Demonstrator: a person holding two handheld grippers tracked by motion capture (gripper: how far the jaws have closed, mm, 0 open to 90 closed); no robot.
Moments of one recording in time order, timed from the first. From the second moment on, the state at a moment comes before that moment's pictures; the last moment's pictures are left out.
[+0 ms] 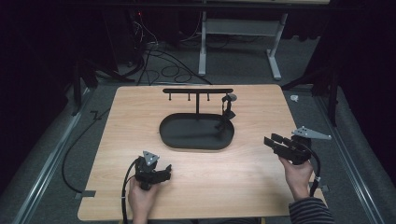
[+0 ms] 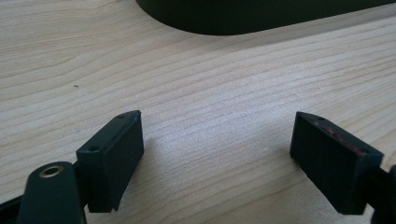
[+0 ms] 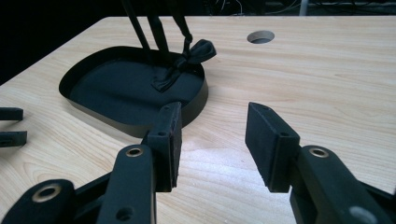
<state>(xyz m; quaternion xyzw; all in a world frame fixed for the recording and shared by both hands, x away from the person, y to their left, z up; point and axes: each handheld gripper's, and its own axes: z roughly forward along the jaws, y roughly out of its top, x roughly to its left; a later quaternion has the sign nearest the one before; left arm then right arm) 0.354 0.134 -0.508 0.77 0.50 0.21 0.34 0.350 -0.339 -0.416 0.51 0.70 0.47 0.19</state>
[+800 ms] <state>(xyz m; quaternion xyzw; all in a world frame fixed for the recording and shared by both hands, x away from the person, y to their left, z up) 0.354 0.135 -0.508 0.77 0.50 0.21 0.34 0.345 -0.335 -0.437 0.52 0.71 0.45 0.18</state>
